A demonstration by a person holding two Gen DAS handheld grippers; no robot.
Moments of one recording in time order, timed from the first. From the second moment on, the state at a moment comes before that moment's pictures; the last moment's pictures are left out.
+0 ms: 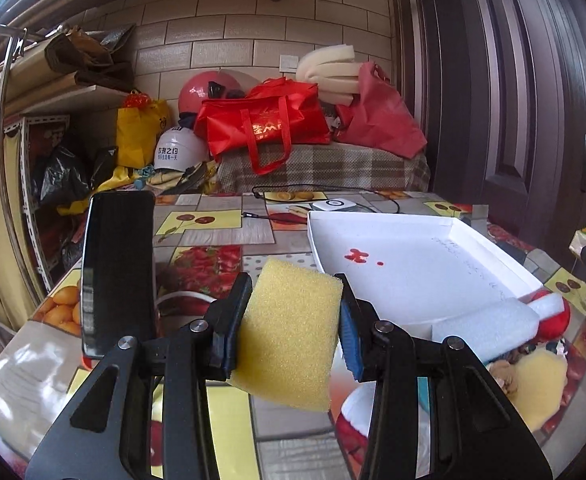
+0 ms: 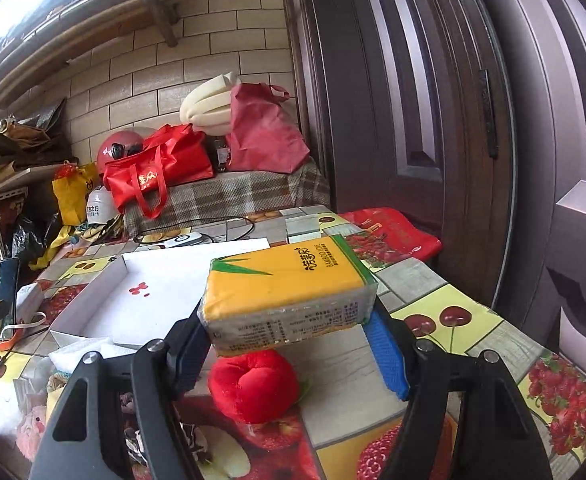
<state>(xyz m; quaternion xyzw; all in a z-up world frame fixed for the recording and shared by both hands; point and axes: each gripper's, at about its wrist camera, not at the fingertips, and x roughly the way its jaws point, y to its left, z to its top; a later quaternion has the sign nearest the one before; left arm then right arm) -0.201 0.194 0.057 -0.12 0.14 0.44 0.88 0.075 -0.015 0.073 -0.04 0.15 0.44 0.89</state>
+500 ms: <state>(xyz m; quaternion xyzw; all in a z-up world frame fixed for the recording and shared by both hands) -0.131 0.237 0.062 -0.11 0.13 0.42 0.89 0.083 0.066 0.064 -0.06 0.16 0.44 0.88</state>
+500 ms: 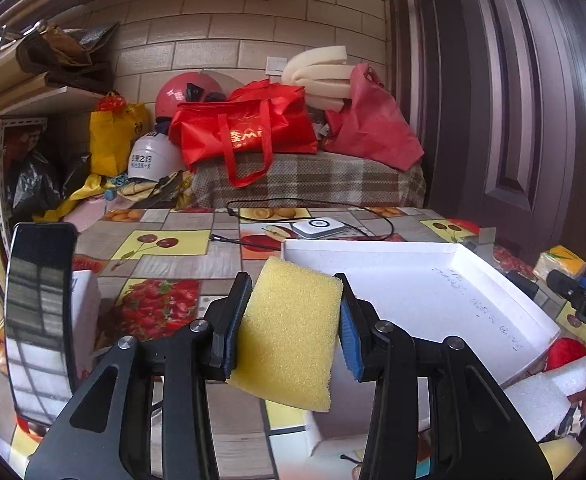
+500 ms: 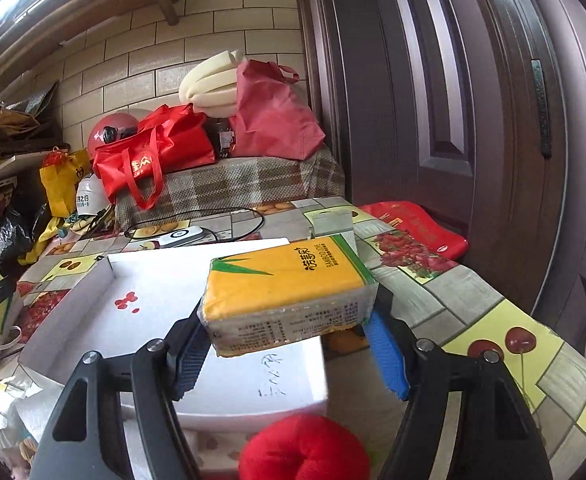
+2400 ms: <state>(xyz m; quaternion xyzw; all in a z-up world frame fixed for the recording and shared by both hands) -0.166 0.232 0.051 -0.20 0.17 0.33 0.91 0.073 0.067 0.067 -0.08 0.17 0.42 0.89</state>
